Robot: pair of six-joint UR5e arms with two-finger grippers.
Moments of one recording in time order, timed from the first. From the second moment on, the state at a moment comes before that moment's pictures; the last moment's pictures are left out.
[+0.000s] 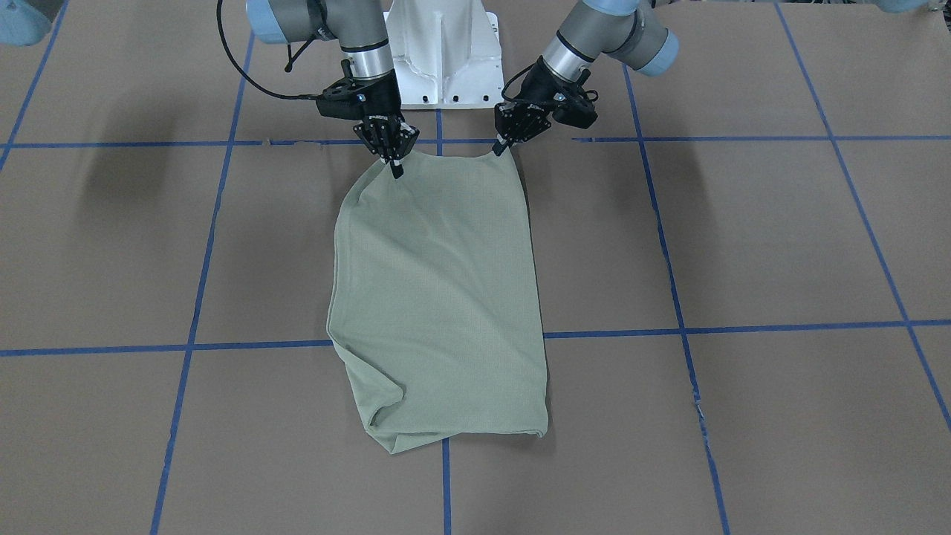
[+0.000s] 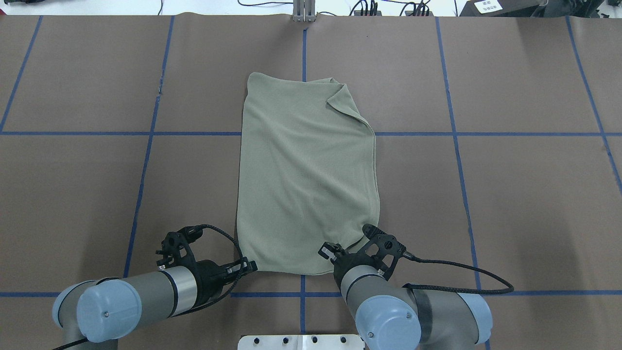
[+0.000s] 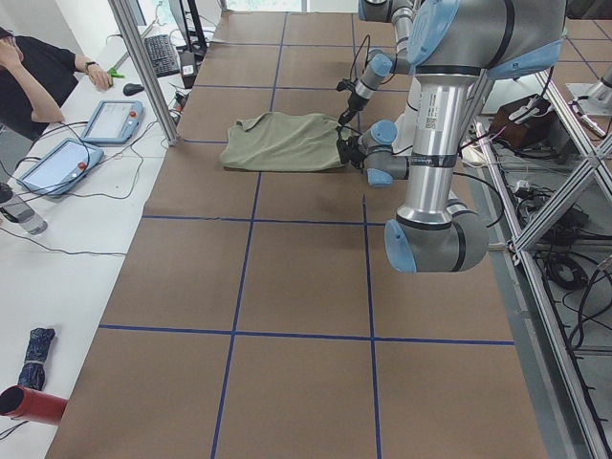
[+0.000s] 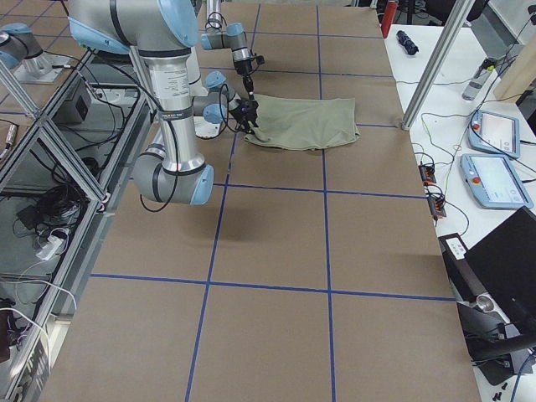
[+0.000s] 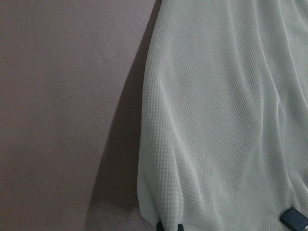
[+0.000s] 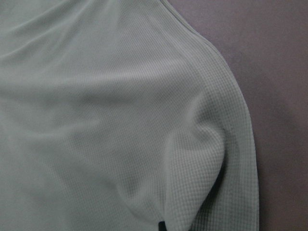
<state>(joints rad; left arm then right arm) -0.15 -1.77 -1.86 -2.45 -1.42 -1.82 0.09 -1.17 1.89 -1.33 1.16 2.06</state>
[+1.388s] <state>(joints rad) -0.22 -1.81 -2.24 -1.98 -1.52 -1.69 0.18 -1.07 2.24 -1.85 1.24 2.03</state>
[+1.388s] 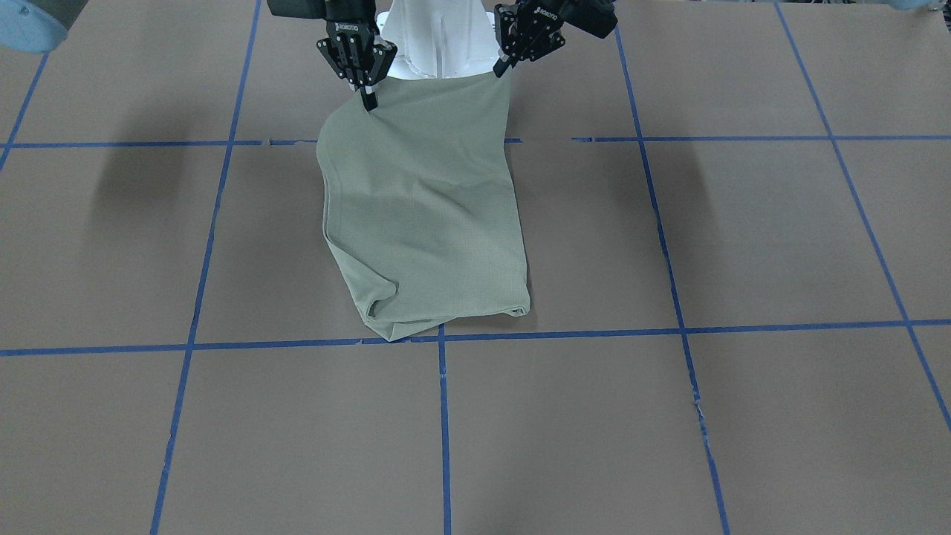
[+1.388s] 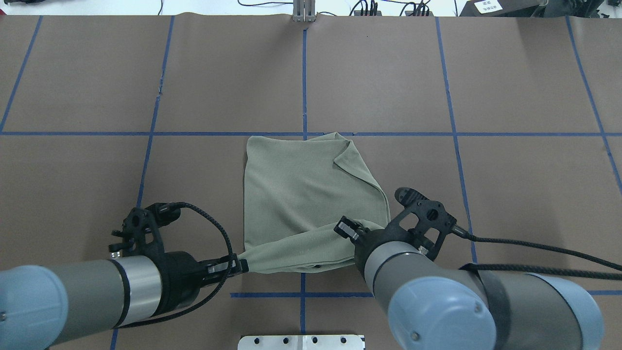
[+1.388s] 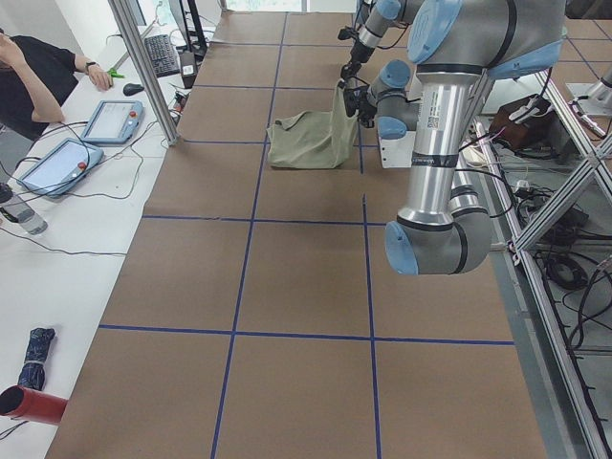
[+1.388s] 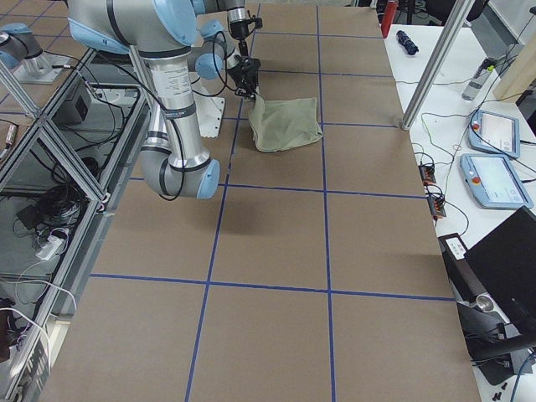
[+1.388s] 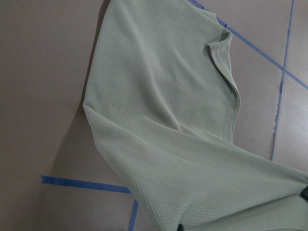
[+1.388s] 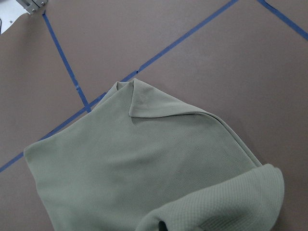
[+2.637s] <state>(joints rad) -0.54 -2.12 -1.69 -2.01 -1.54 -1.44 0.42 -0.92 1.69 -1.51 1.36 1.87</state>
